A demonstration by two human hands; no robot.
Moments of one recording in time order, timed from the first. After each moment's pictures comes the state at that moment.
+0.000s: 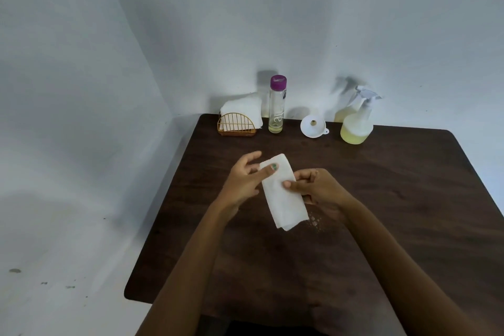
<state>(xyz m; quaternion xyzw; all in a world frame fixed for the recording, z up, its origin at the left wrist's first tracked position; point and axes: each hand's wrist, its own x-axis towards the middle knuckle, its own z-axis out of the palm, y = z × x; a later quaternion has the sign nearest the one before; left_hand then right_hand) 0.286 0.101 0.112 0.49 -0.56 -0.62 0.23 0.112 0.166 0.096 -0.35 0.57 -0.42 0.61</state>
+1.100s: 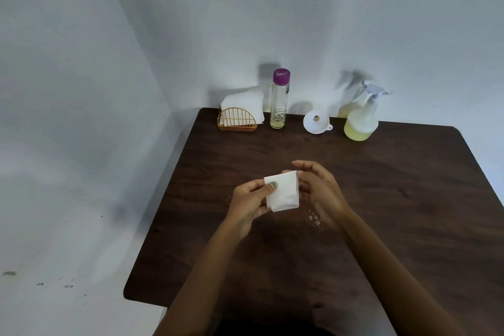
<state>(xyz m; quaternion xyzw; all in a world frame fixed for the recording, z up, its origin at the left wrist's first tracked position) 0.279 0.113 0.065 0.54 -0.35 -0.72 0.26 0.126 0.163 0.075 -0.27 0.57 -0.55 0.54</state>
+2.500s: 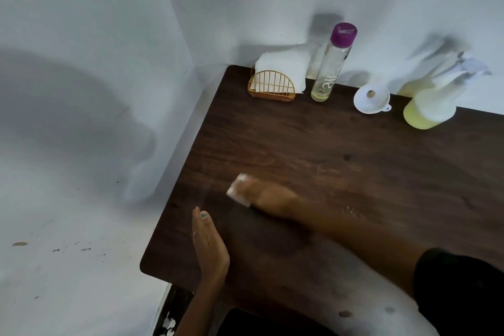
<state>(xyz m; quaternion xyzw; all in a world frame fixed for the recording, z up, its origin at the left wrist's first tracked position) 0.392 0.147 -0.051 0.75 -0.34 -0.41 0.39 0.219 0.068 -0.075 -0.91 0.36 -0.10 0.20</state>
